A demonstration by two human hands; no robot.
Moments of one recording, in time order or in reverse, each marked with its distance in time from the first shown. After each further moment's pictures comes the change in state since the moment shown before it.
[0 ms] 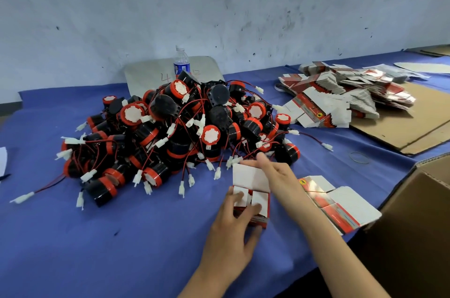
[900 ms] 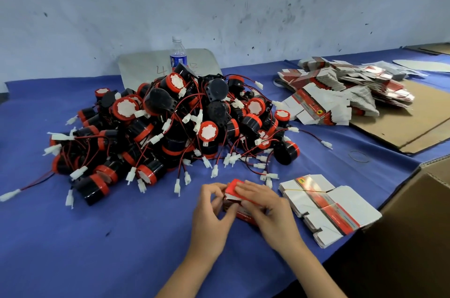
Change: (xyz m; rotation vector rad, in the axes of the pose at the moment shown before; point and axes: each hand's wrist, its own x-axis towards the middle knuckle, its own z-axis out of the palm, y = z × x) left_hand 0.020 -0.015 -0.008 -0.670 0.277 -0.259; right_hand -0.027 0.058 0.024 -0.217 0.104 -0.344
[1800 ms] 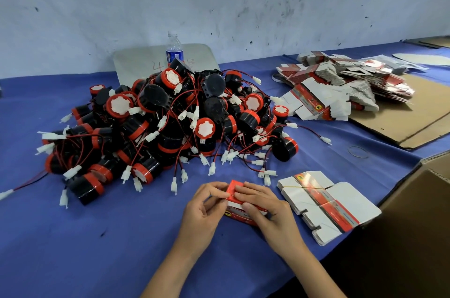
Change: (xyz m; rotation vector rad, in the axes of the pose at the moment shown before) left_hand 0.006 0.000 -0.018 -0.135 -0.160 -0.080; right_hand -0.009 0.014 -0.003 0.055 -0.029 -0.057
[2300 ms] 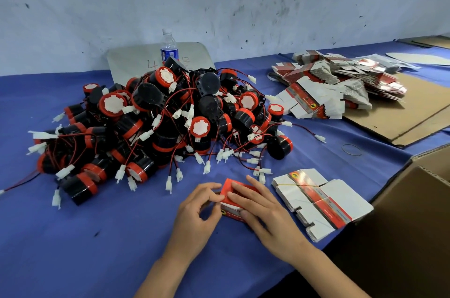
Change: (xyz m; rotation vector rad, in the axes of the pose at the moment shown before) left_hand -0.003 -0.006 -0.006 0.401 0.010 0.226; right_hand -0.006 0.000 -0.017 -0.419 -0.235 -0.142
